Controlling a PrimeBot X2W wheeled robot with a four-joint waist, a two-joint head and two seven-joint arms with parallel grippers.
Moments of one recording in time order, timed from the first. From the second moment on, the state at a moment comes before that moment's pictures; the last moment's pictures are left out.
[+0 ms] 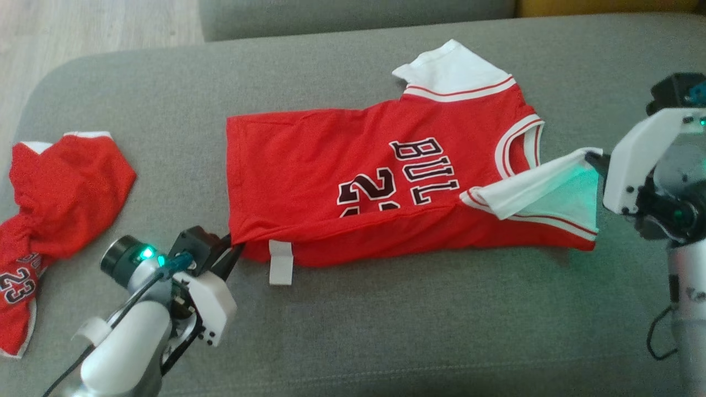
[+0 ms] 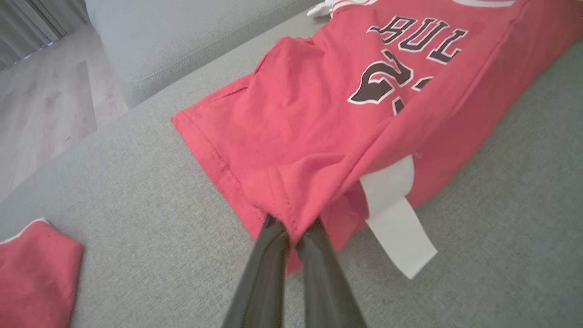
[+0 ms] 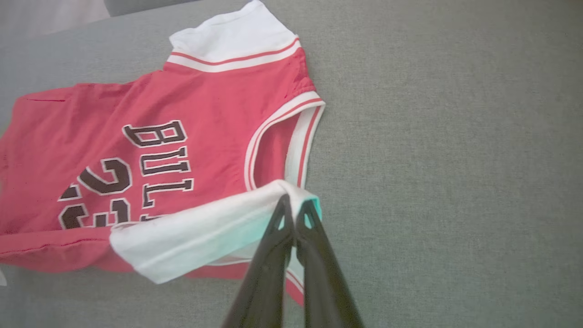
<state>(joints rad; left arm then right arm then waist) -0.39 0.38 -0.65 0.50 -0.23 -0.13 -0.13 -0.51 -0.24 -0.04 0.26 0.34 0.13 1.04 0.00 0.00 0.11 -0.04</state>
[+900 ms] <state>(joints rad) -0.55 0.34 -0.72 0.69 -0.32 -0.10 -0.17 -0.69 -0.23 0.10 0.57 0.27 0.13 0.61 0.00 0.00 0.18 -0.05</state>
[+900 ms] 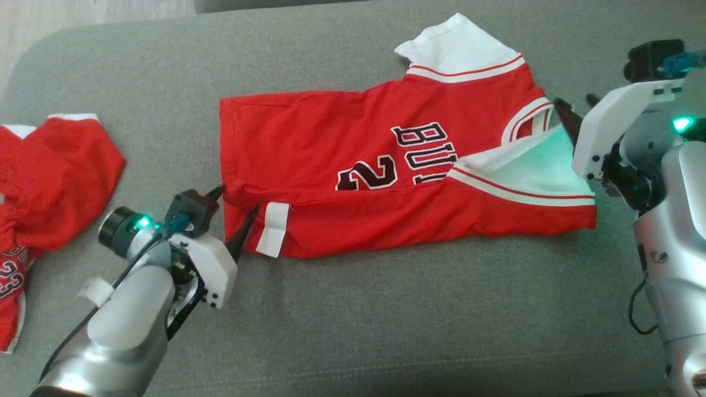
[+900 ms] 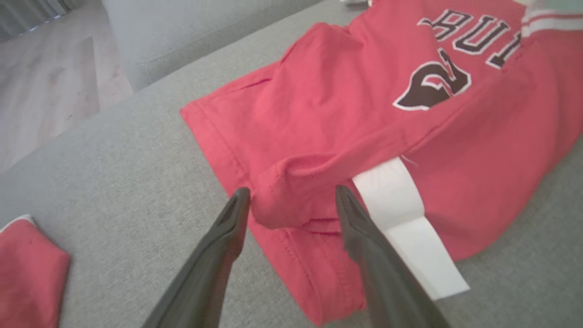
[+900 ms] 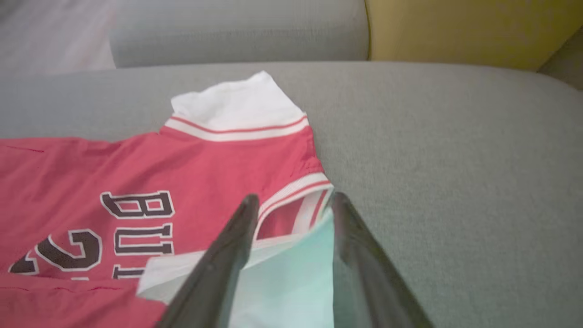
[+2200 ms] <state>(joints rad) 0.00 0.08 -0.24 0.25 -0.32 0.06 -0.25 -0.07 -0.05 0.00 0.09 0.07 0.13 -0.18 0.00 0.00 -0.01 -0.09</state>
